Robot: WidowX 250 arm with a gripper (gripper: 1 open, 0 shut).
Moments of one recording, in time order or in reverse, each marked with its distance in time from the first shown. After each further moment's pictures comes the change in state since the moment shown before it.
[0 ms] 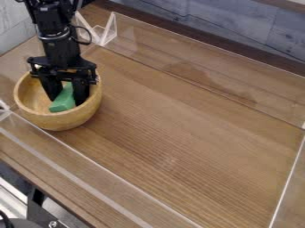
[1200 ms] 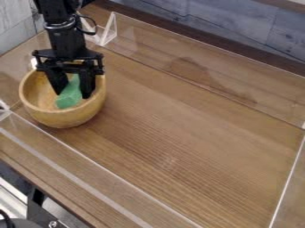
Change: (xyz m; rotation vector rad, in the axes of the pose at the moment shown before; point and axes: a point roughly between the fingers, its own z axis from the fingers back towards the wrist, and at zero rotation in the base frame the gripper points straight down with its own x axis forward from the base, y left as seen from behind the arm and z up) arm 0.004 -0.012 0.010 -0.033 0.027 0.043
